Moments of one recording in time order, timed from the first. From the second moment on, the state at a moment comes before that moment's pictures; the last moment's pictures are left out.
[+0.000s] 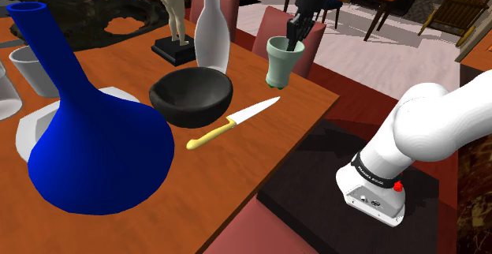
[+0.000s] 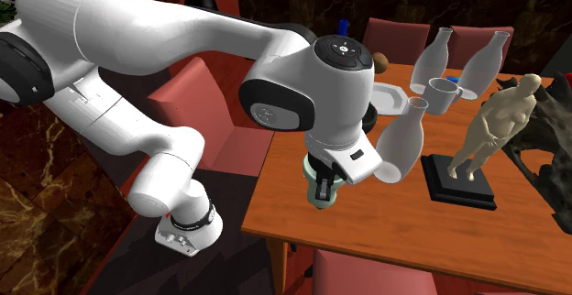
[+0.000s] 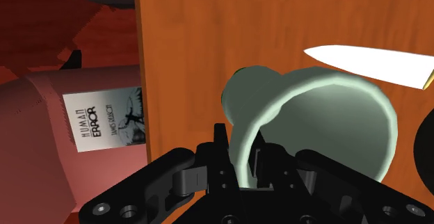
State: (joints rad) arm 0.03 -0.57 -0.13 -2.40 0.07 1.85 -0.05
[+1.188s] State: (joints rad) arm 0.03 -0.56 -0.12 -2.23 0.07 1.69 -0.03
